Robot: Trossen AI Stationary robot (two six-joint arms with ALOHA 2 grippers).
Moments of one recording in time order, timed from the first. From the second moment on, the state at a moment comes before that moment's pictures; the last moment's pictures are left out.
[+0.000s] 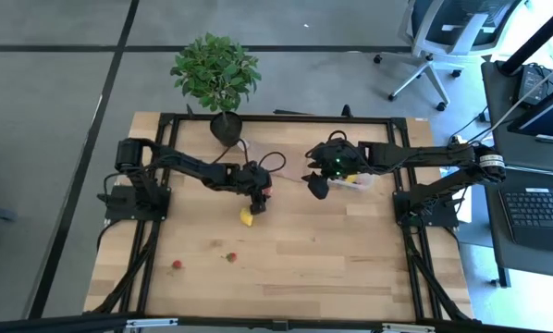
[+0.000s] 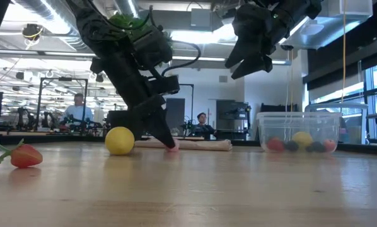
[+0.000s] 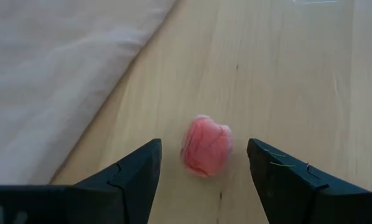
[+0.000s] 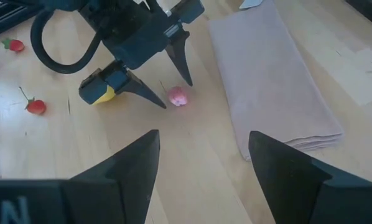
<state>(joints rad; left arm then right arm) 0.12 1.77 0.83 0.04 -0.13 -0.09 -0.13 1.36 0.99 -0.39 0.05 0.36</state>
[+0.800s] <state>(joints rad) 0.13 1.82 0.83 0.09 -0.09 -0.08 -0.13 1.36 0.99 -0.38 0.05 0.38</state>
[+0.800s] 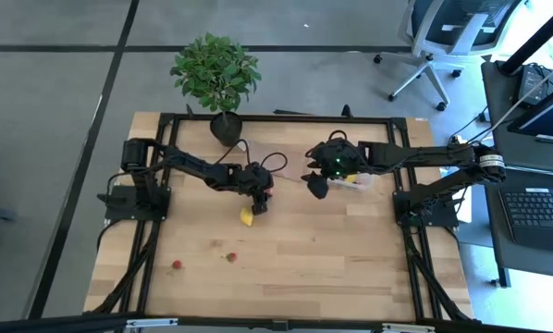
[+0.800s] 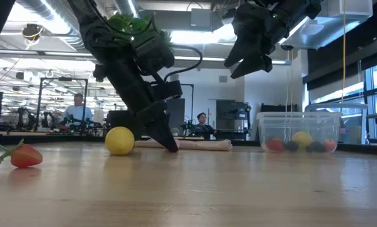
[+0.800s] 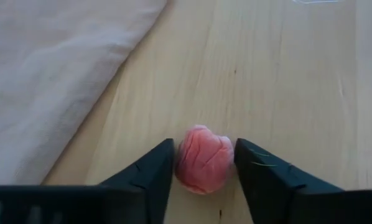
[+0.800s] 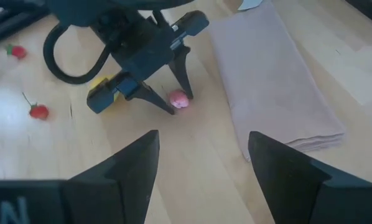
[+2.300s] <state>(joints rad) 0.12 1.43 0.83 0.45 -0.21 0.28 -0.18 1.38 0.99 0.05 0.01 0.88</state>
